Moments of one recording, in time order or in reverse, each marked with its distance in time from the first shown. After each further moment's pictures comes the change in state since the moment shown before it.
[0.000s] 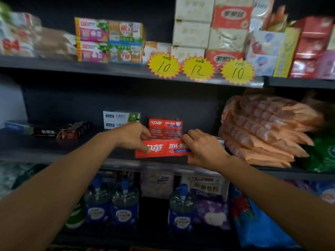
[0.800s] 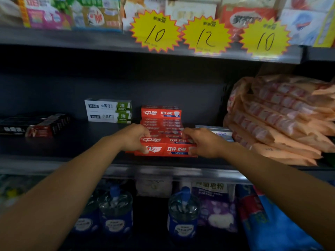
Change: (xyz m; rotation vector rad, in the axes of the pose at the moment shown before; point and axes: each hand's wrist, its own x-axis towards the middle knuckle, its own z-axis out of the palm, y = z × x) left_hand 0.120 -0.050 0.048 0.090 -0.045 -0.006; right_hand 0.054 0.062 0.093 0.425 -0.402 0.195
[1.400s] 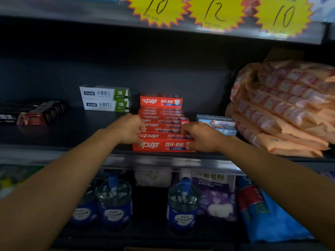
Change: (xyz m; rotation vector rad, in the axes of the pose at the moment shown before) left_hand 0.005 -0.008 0.012 0.070 0.078 -0.047; right_hand 0.015 0.004 0.026 -0.006 -0.028 0.007
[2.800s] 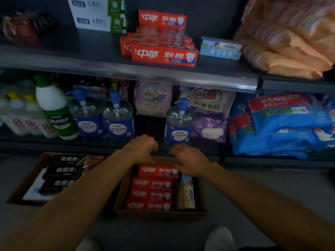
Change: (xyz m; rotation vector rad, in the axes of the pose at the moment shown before) left_hand -0.172 0.022 0.222 0.071 -0.428 0.112; right_hand -0.188 -0.095 0.227 0.067 -0.234 -0.085
